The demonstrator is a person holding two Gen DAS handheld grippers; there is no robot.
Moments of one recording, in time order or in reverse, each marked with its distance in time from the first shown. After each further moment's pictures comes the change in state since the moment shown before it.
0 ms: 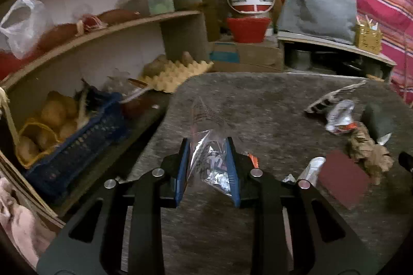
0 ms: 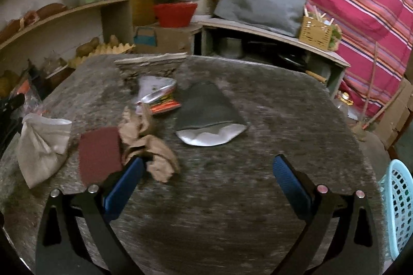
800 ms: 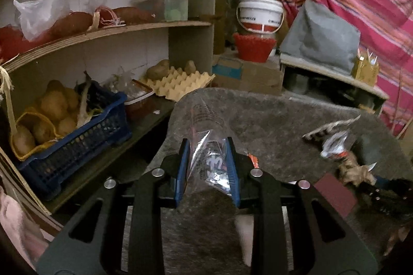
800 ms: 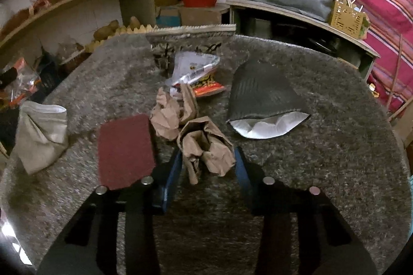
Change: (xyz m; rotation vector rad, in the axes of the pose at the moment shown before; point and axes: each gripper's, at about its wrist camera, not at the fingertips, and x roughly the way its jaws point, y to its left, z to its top) left arm -0.016 0.047 0.013 -0.156 -0.049 -0.109; right arm 0.027 0.020 0.001 0.014 0.074 0.125
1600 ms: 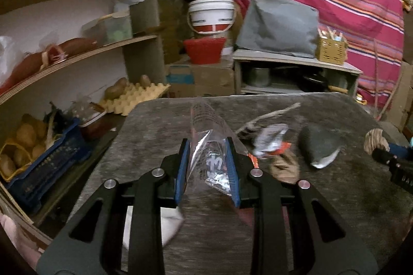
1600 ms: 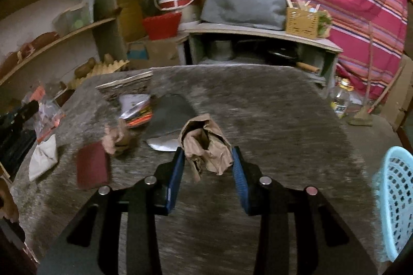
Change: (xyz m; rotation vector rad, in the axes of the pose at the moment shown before) left arm -0.014 -0.140 -0.011 0.185 -0.024 -0.094; right arm -0.068 -0.101 -0.003 0.124 -0.118 -0.088
